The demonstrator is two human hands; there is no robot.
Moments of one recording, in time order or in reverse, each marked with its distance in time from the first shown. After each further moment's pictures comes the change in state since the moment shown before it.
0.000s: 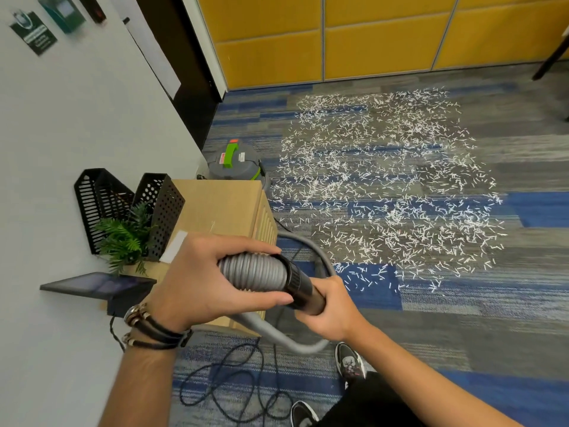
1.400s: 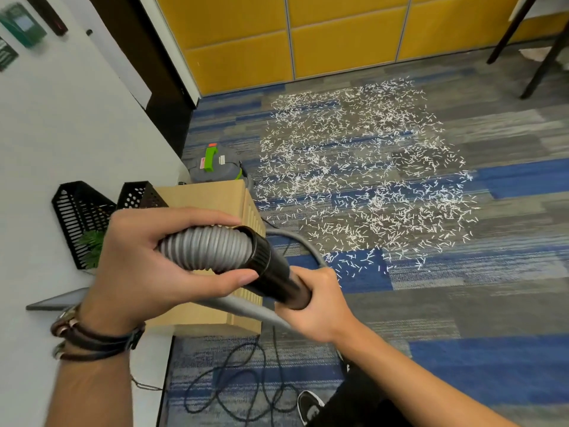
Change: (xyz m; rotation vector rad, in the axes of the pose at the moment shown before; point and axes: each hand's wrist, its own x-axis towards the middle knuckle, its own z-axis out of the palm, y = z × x) left_hand -0.015 0.041 -0.038 0.098 0.098 0.188; right_hand -0.033 -0.068 0.019 -0.001 0.230 -0.051
